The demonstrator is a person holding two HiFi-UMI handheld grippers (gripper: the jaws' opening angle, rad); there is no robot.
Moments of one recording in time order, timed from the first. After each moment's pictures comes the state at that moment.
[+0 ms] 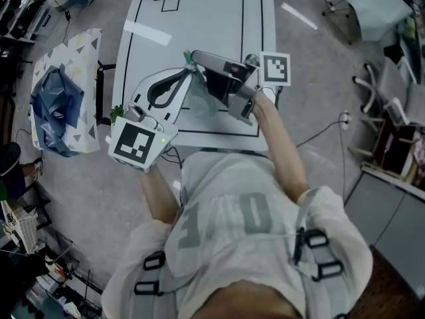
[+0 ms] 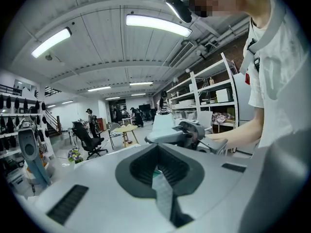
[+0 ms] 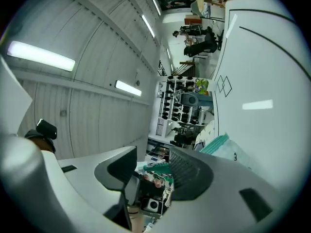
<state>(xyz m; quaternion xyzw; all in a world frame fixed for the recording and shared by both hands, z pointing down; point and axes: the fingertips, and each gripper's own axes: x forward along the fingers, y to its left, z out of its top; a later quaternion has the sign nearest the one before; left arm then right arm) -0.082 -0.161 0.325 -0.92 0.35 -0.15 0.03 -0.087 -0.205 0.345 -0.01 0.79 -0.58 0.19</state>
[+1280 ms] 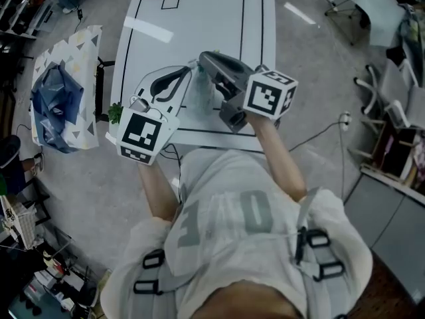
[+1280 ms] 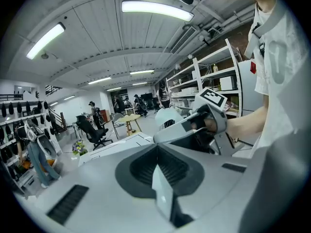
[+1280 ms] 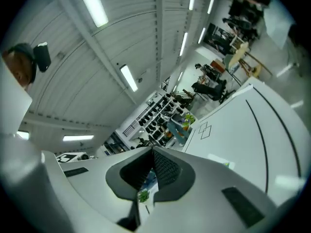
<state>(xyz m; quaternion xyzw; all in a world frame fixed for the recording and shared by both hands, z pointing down) -0.085 -0.173 0.360 -0.90 0.36 -0.23 0.03 -0.060 -0.209 0.374 -0.26 0.87 -0.40 0.10</state>
